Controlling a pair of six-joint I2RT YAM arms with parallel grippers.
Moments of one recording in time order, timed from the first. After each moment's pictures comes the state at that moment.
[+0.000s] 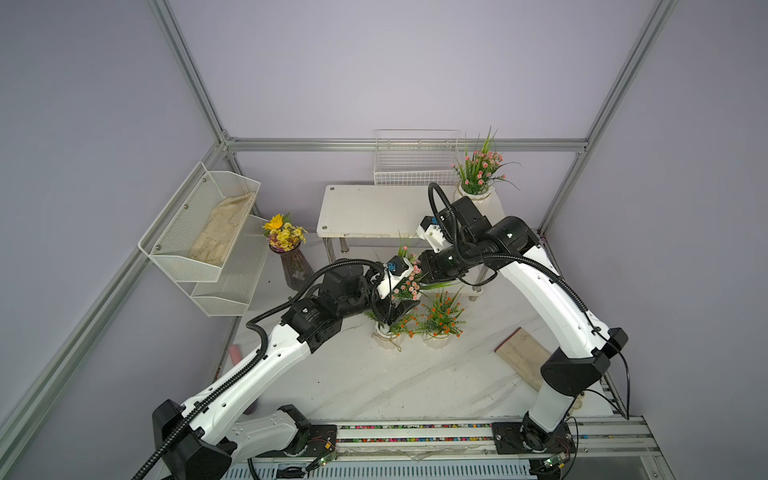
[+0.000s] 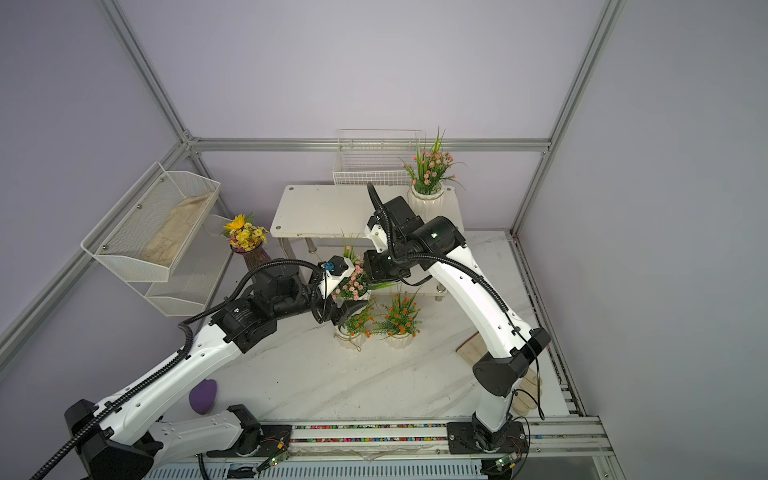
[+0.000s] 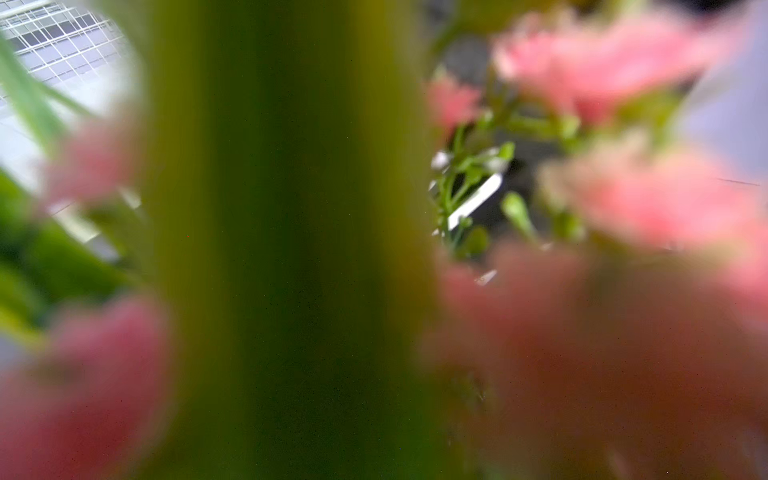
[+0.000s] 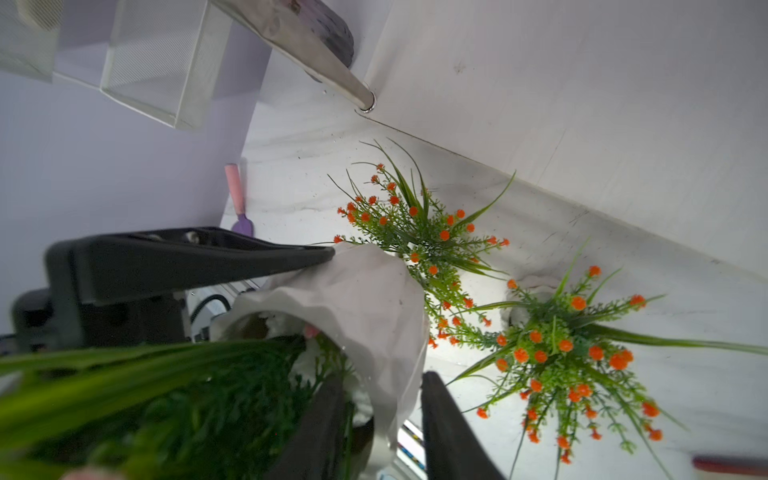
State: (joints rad) left arm -0.67 1.15 1.14 -0.36 0.27 0.25; right arm 0.68 1.76 2.21 -1.37 -0.28 0.42
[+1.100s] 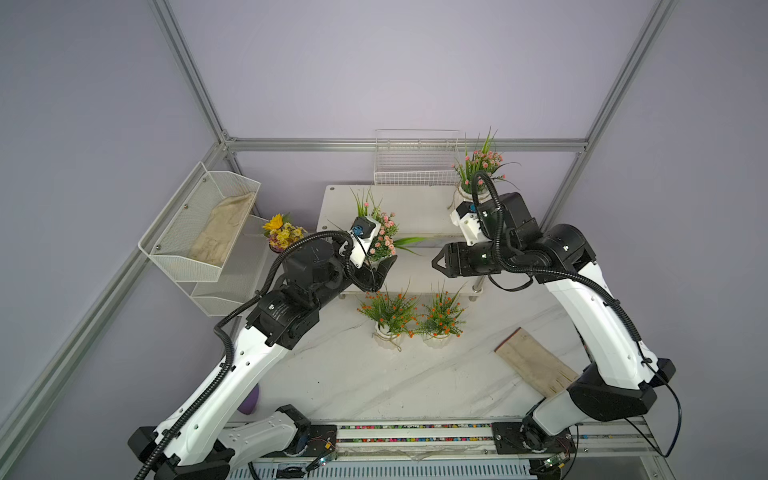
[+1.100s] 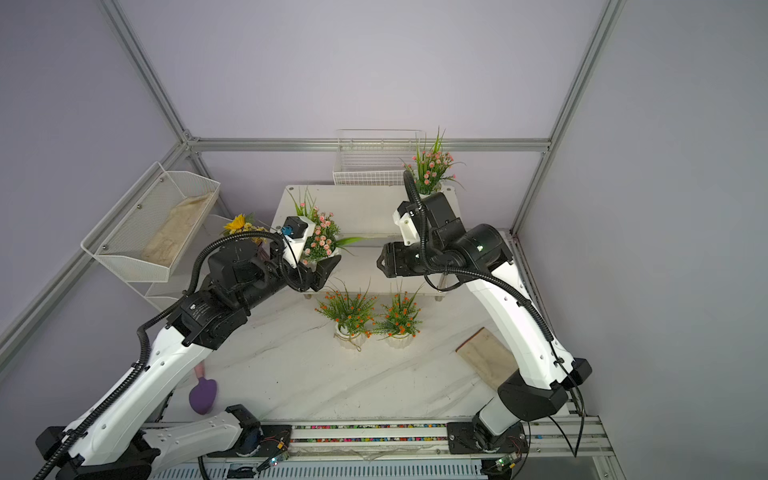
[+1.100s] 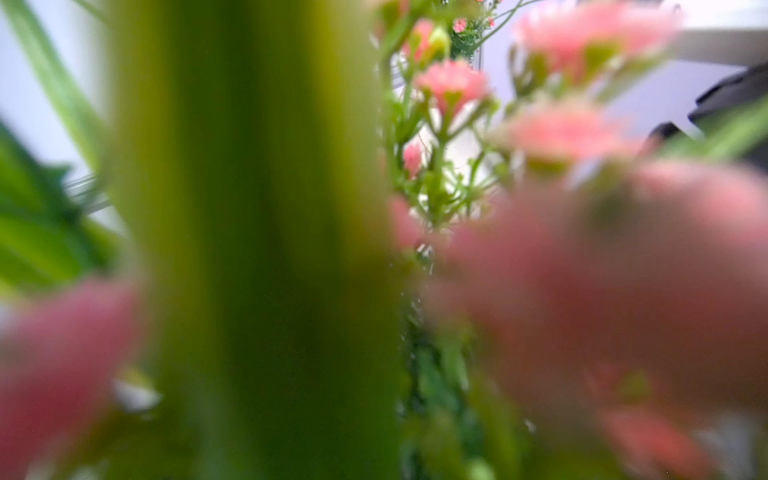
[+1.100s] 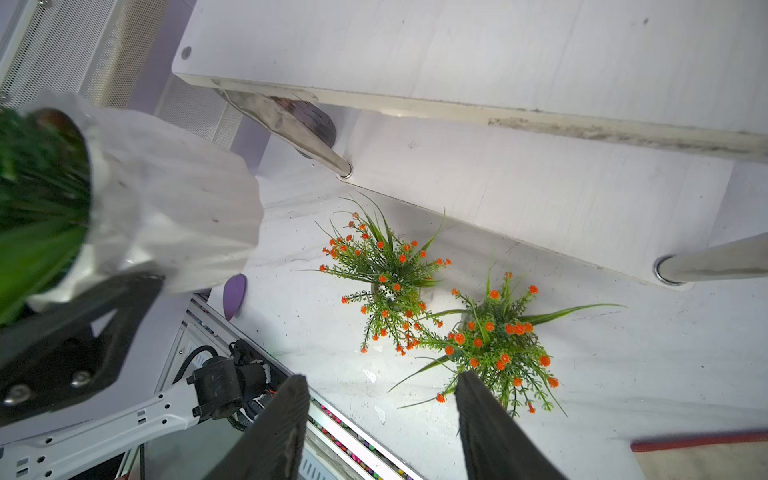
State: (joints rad) left arm -0.60 1.12 1.39 -0.43 -0.03 0.16; right arm 0.62 1.57 2.12 -1.33 -0.16 0.44
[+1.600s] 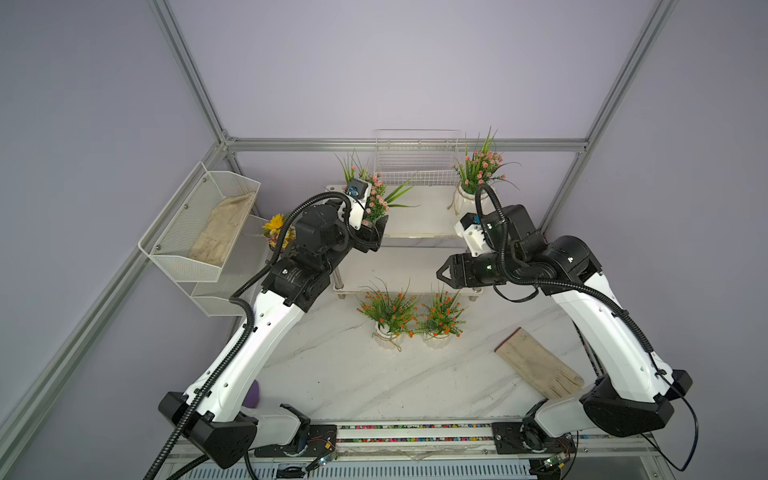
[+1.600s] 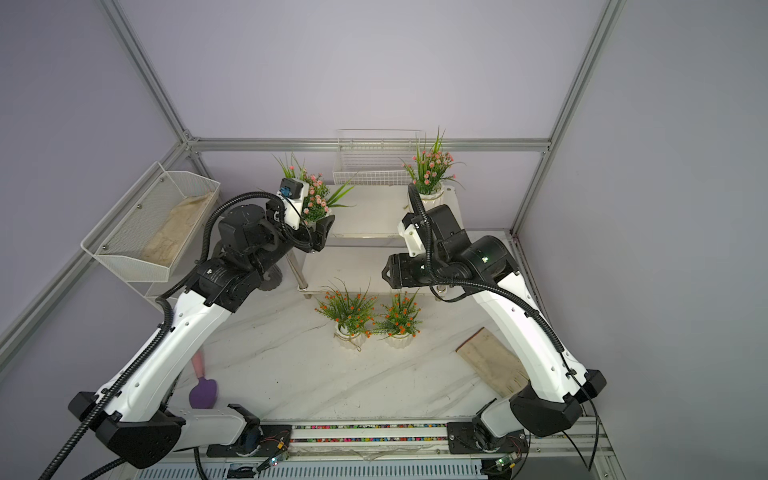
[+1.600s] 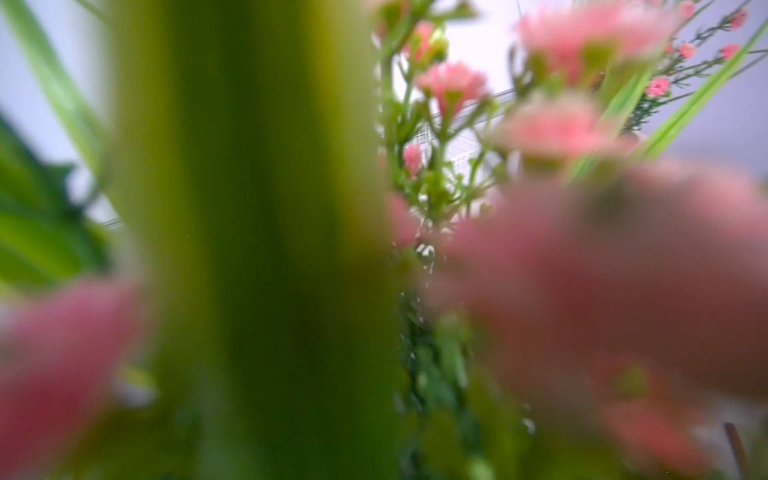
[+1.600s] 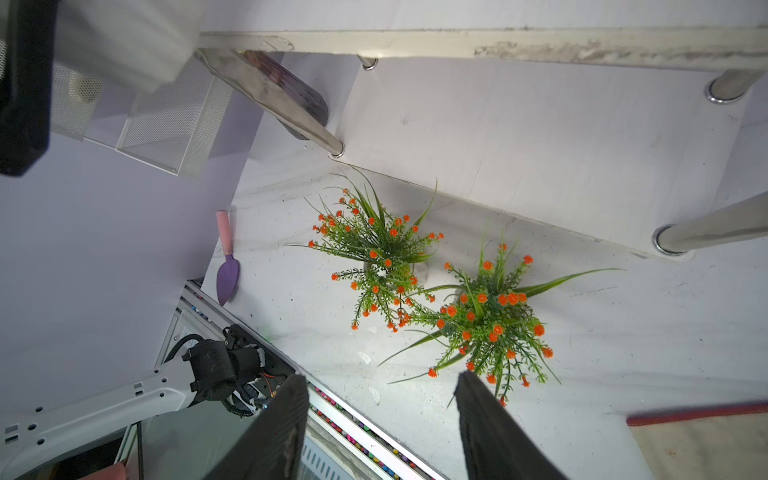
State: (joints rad) left arm -0.48 1.35 1.60 -0.37 -0.12 0.13; right arm 0.62 1.46 1.95 -1.29 -0.17 0.45
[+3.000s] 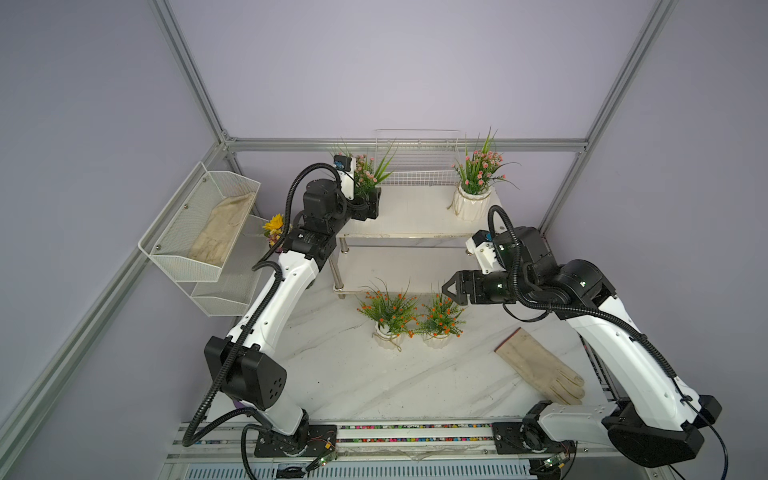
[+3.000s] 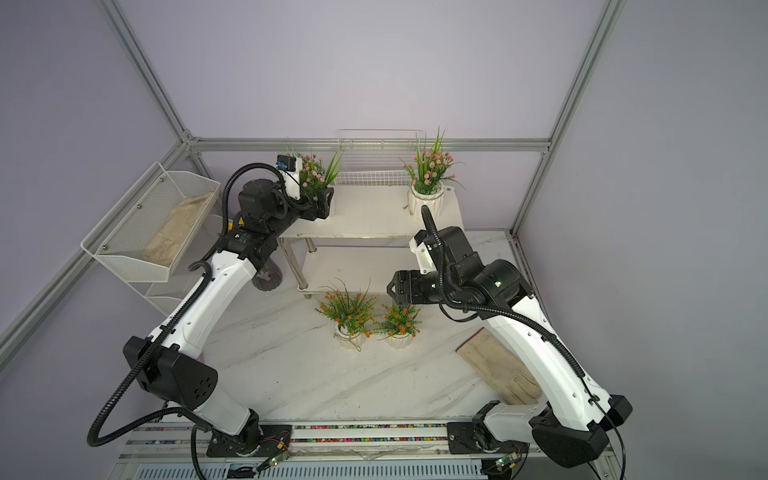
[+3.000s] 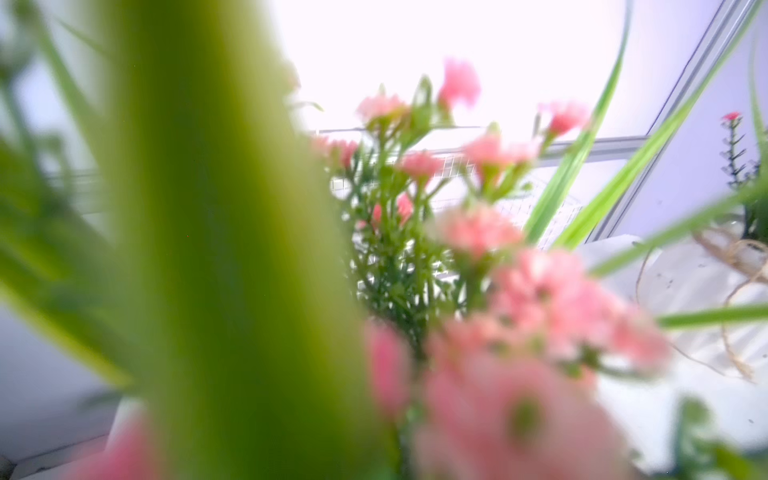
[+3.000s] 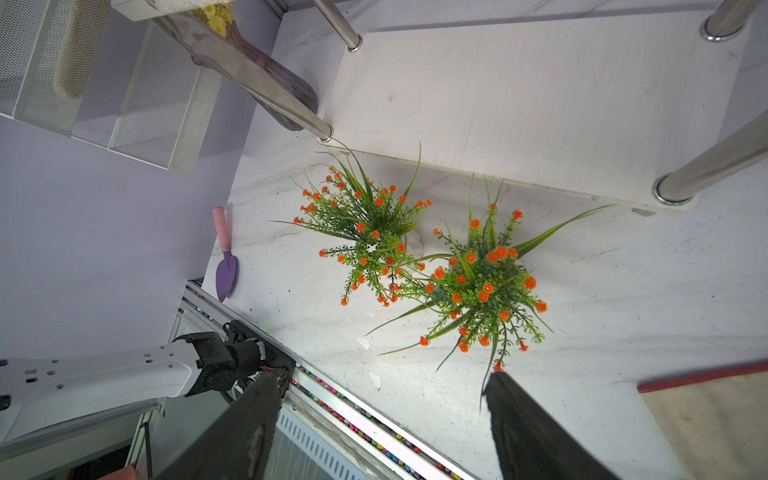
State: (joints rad) left arm -0.31 1.60 1.74 -0.20 0.03 -0.07; right arm 0.61 1.29 1.71 -1.20 -0.17 0.51
